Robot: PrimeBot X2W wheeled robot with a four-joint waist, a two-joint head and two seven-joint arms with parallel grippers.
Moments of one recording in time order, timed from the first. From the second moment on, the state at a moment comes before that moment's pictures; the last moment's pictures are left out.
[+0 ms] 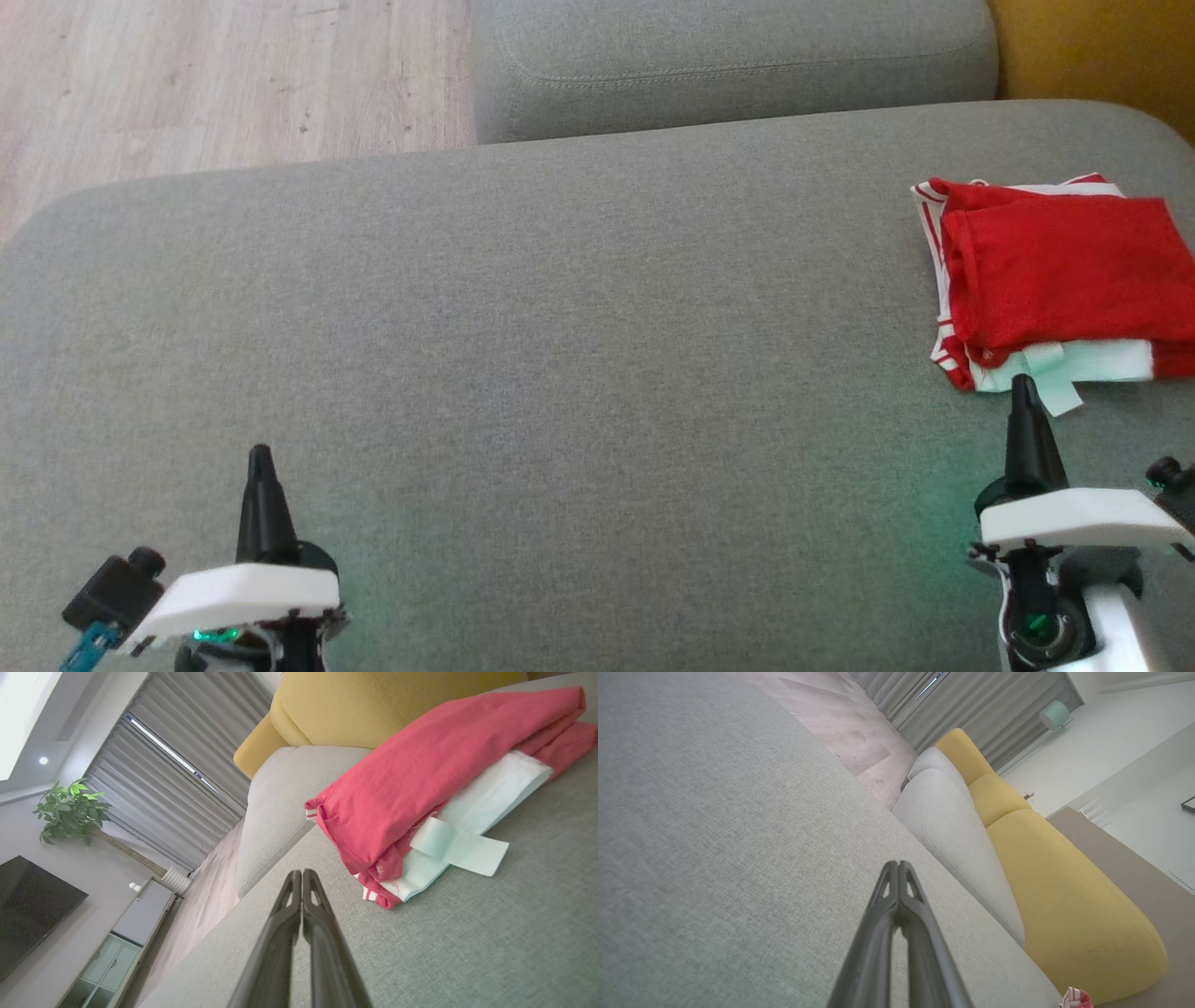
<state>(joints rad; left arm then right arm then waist) -0.03 0.04 -0.03 0.26 -0.92 -0.09 -0.10 -0.08 -0.04 -0.06 0.33 0.80 0.13 -0.09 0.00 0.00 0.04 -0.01</state>
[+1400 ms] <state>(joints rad) -0.04 0.04 0.03 0.27 -1.32 -0.11 0.02 -0.08 -0.04 -0.10 0.30 1.27 0.13 0.03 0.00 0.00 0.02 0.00</state>
